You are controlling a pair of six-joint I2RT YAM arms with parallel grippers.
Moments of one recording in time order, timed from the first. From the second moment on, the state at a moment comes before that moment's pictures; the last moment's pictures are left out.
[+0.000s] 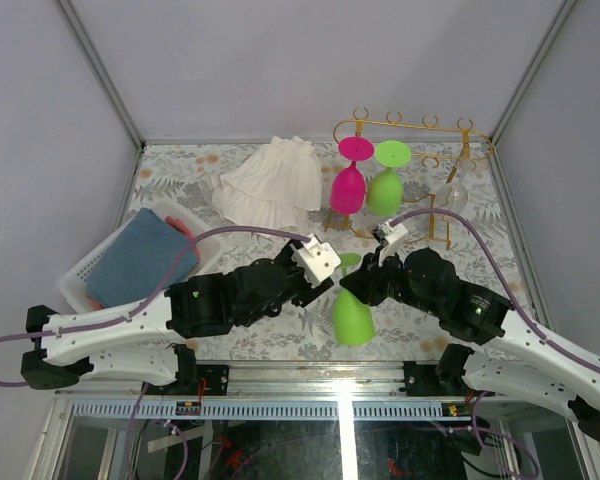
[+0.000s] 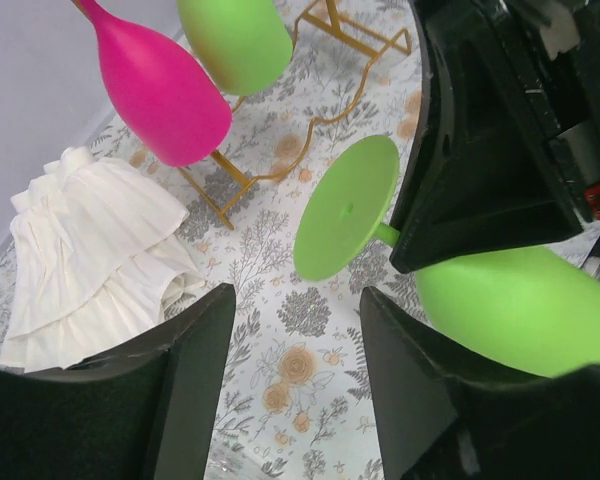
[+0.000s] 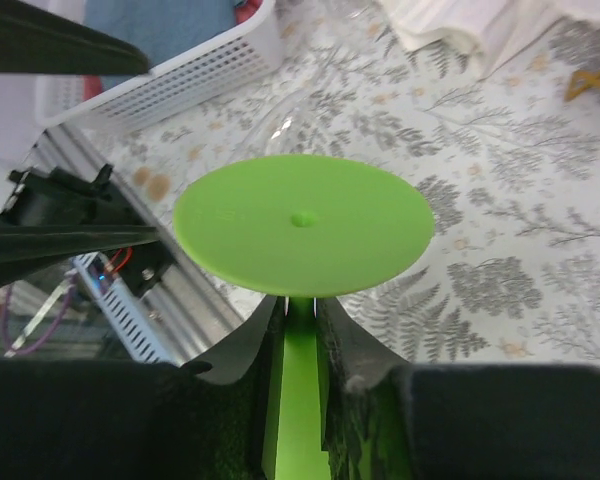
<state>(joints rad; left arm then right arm) -1.33 1.09 1.12 -0.40 -0.47 0.11 0.99 0.77 0.80 -0.41 0.03 0.46</state>
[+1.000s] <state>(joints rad) -0.77 1.20 1.30 -0.37 -0.11 -0.23 0.99 0.39 0.24 0.36 0.48 -0.15</state>
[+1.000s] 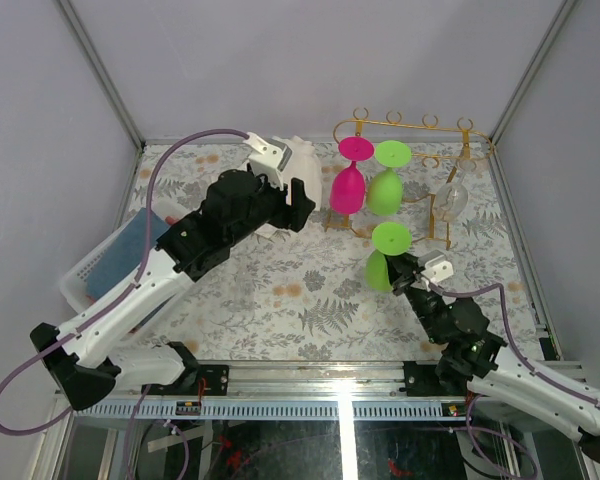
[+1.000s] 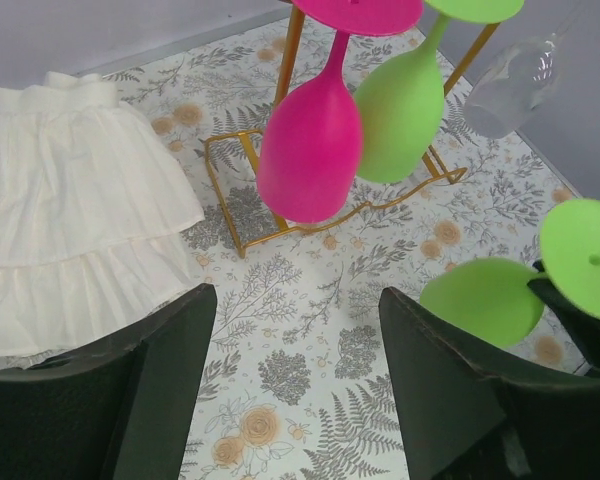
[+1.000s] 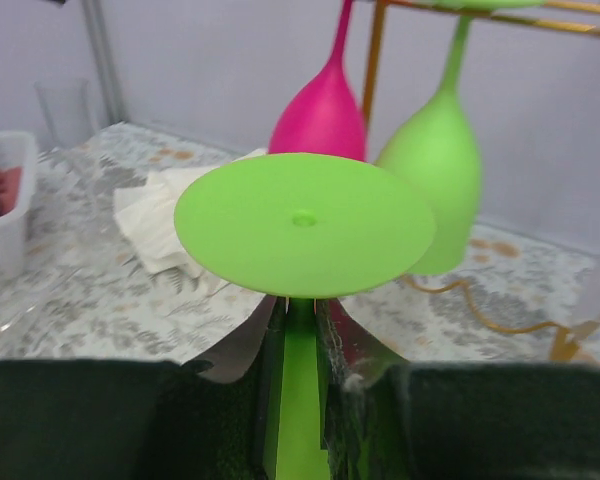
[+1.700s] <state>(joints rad) -0.73 1.17 1.23 -0.35 -0.08 -0.26 0.53 0.61 0.38 0.50 0.31 -0.18</state>
